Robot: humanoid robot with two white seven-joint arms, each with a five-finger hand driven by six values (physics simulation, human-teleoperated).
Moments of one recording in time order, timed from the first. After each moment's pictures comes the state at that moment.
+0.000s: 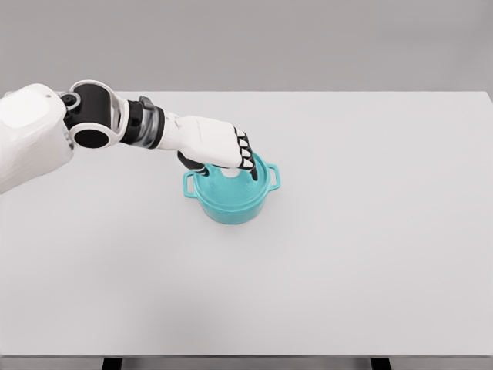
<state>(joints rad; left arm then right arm) -1.18 0.57 -1.26 -1.38 -0.42 -0.61 -0.50 0.06 0.00 -0.22 0.05 0.06 -0.22 -0.03</state>
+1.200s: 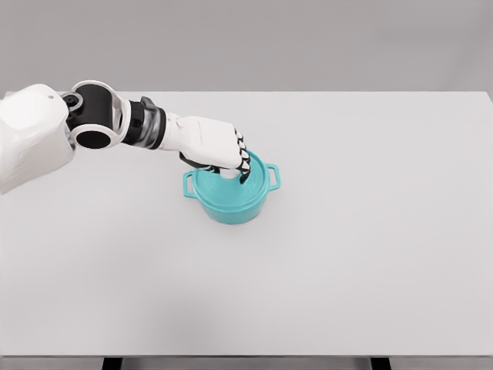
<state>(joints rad) -1.18 0.57 -1.26 -1.38 -0.45 -0.61 -0.50 0.06 0.00 -0.22 0.05 0.06 -0.22 -0.03</state>
